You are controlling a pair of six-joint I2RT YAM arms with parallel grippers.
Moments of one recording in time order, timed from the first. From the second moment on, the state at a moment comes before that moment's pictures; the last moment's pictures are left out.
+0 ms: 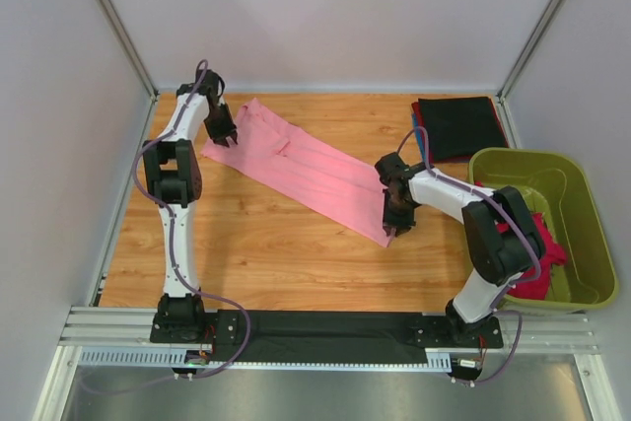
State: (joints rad) left arm 0.00 2.42 2.20 -0.97 0.10 -0.39; right arm 0.44 1.70 1.03 -0.75 0.08 0.57
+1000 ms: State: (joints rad) left arm 0.07 2.09 1.86 -0.67 0.45 -0.58; right arm 0.60 1.59 1.24 -0.94 0.12 0.68
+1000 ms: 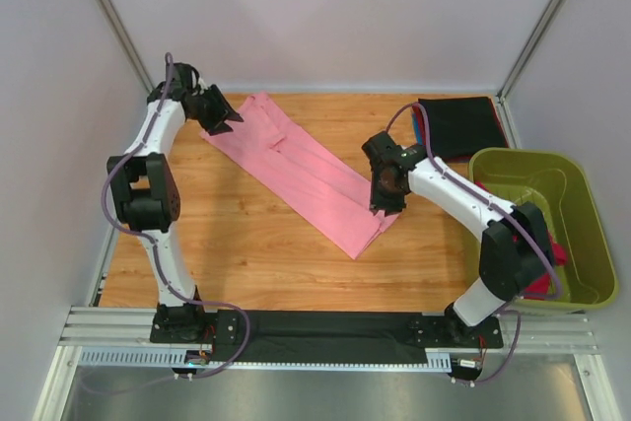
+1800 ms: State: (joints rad) left arm -1.03 1.83 1.48 -0.64 -0.06 -0.52; right arm 0.08 1.62 1.40 -1.08 -0.05 0.61
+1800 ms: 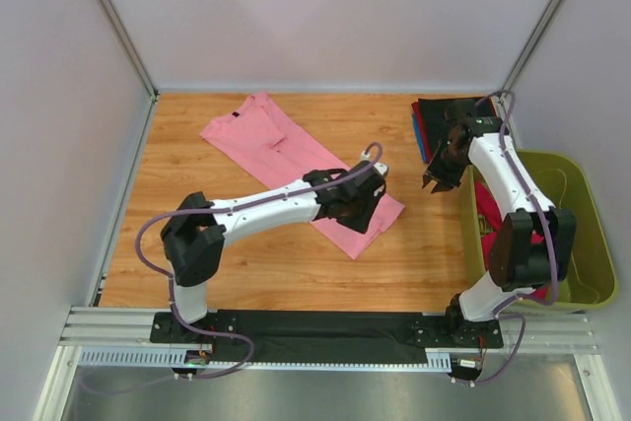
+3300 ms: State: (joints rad) left arm -1.14 1.78 1.10 -0.91 -0.14 -0.91; right arm 0.29 1.55 1.28 -1.06 -0.17 0.53
